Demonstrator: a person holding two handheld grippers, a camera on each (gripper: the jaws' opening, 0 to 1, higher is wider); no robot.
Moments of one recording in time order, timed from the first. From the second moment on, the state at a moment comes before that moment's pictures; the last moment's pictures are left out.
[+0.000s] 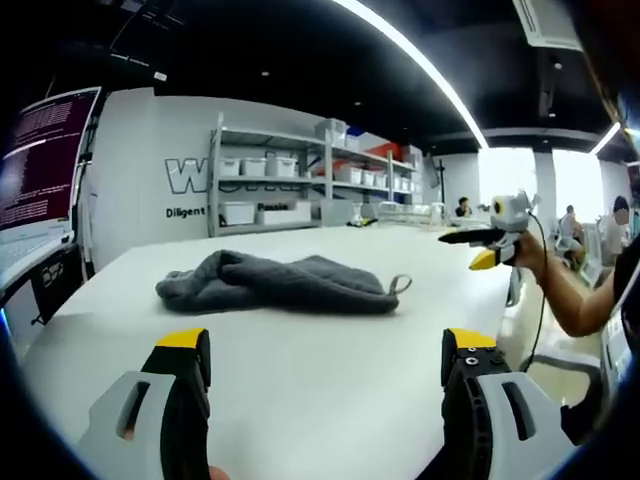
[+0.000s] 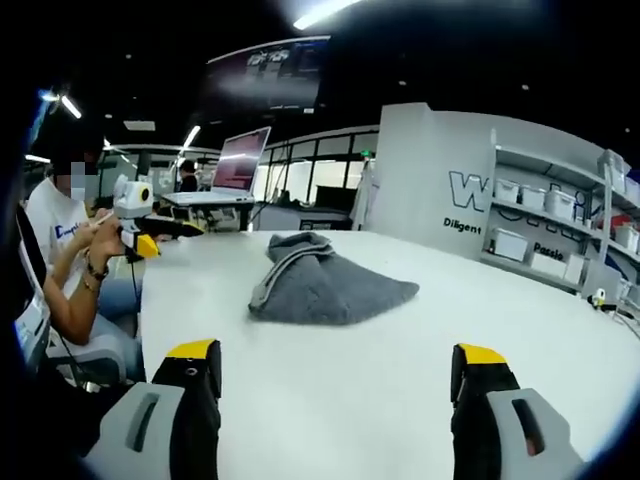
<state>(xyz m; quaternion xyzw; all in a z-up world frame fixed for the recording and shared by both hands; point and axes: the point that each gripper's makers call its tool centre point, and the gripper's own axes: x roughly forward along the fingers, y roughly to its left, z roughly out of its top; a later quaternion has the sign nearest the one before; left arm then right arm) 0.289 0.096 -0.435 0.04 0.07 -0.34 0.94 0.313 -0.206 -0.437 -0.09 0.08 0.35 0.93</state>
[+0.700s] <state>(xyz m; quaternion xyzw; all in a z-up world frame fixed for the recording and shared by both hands) 0.298 0.074 -0.431 0.06 0.08 -0.34 0.94 0.289 -0.225 -0.452 -0.12 0.09 0.36 0.92</state>
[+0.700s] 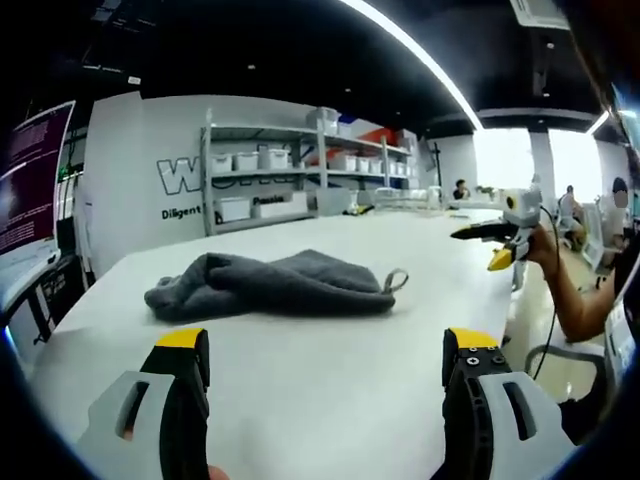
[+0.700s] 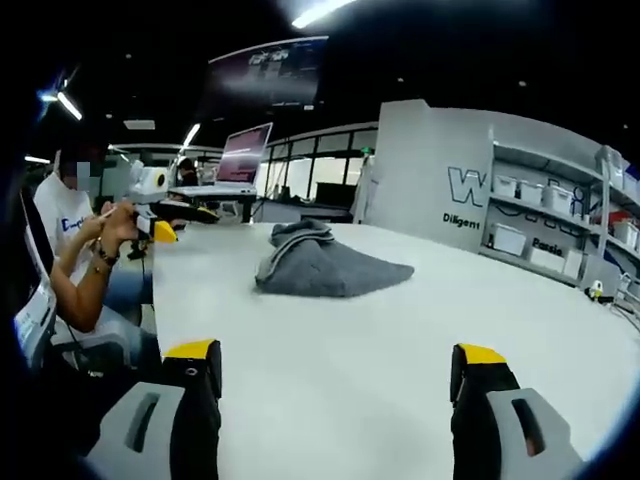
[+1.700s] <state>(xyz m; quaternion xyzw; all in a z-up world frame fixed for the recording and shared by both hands) 0.351 0.015 -0.396 0.08 0.12 -0.38 0.92 0.282 -0.201 -0.444 -0.09 0.08 0.38 0.92</state>
